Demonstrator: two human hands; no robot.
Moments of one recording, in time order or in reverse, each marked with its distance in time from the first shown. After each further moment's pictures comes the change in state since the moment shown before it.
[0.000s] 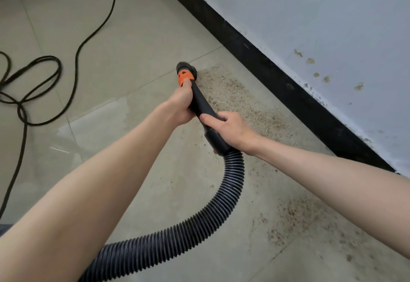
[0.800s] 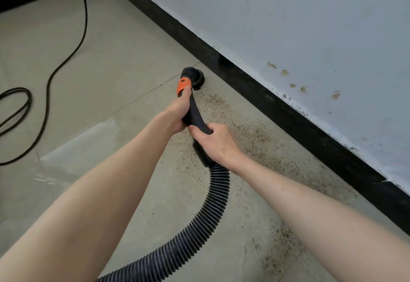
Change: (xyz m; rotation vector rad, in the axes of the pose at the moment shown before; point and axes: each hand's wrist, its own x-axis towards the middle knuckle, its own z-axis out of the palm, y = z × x) left_hand 0.047 0.002 0.046 0.258 -0.034 -0.001; right_hand 0.024 0.013 -0.021 -0.166 0.224 -0.003
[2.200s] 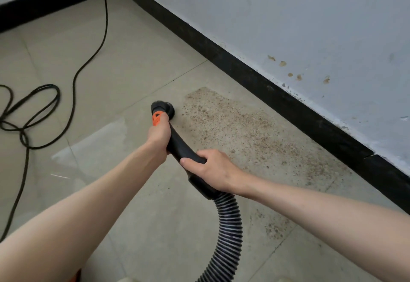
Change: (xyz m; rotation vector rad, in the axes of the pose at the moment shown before) left_hand -0.079 -0.068 -0.073 -0.021 0.355 0.051; right_hand -0.113 -0.007 0.022 -0.040 -0.297 -0.083
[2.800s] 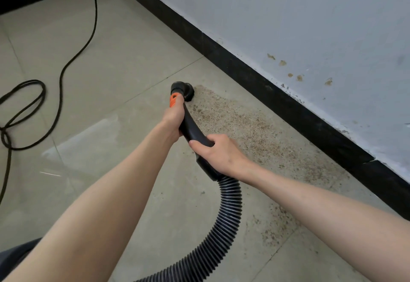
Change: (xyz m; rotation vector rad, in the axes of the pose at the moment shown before) left_hand 0.028 0.025 0.054 0.001 -0.191 -0.034; right_hand 0.033 0.008 -0.030 -0.050 0.152 0.080
